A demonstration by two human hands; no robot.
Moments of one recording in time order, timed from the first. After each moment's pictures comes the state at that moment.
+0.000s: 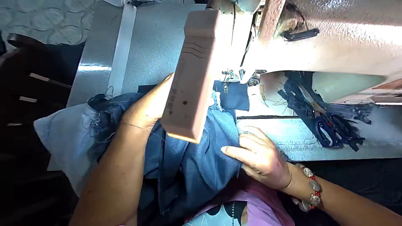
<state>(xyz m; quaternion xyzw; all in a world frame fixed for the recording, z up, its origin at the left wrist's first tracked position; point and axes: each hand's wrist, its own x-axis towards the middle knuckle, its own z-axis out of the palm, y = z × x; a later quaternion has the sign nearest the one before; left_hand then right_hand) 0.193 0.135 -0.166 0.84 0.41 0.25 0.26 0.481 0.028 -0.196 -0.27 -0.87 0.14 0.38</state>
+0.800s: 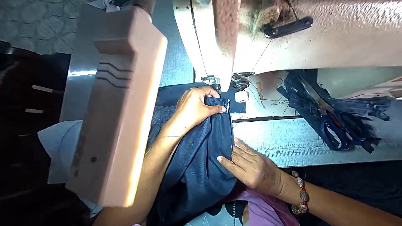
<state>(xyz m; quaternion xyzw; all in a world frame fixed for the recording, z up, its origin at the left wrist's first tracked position) 0.279 0.121 -0.184 0.74 0.58 0.20 0.28 0.493 0.012 -0.245 -0.24 -0.91 0.09 0.33</state>
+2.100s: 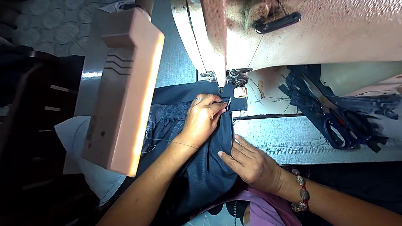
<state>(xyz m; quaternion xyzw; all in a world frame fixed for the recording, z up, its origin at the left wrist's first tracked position) 0.291 0.092 -0.213 0.83 0.48 0.27 0.08 0.490 0.011 -0.247 -0.25 -0.90 0.07 0.34</state>
